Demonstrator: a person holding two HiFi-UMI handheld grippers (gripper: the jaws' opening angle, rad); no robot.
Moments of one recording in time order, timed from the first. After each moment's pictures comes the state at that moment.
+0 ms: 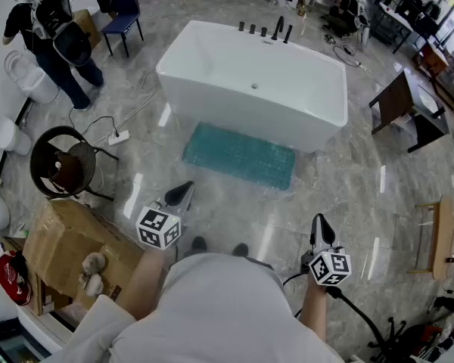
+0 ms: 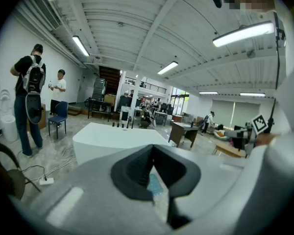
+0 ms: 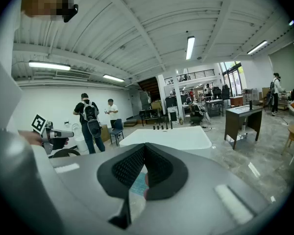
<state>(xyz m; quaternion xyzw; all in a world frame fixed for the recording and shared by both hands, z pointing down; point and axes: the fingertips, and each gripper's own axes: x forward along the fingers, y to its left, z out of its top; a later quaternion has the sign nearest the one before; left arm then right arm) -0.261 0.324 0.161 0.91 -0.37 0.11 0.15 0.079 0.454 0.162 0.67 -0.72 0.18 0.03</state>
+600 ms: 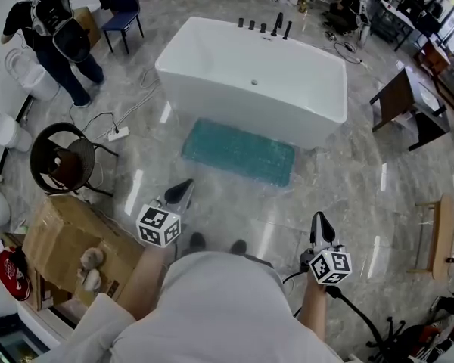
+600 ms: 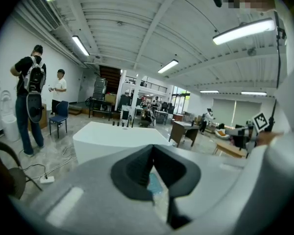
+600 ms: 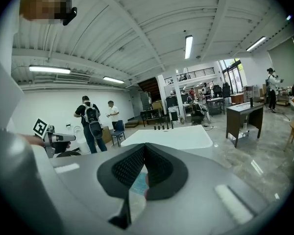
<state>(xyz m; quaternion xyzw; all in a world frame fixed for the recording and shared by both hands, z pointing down) -0.238 0.335 0.169 0.91 -0.38 0.12 0.15 0.101 0.461 0.164 0.66 -0.73 0.19 0.02</state>
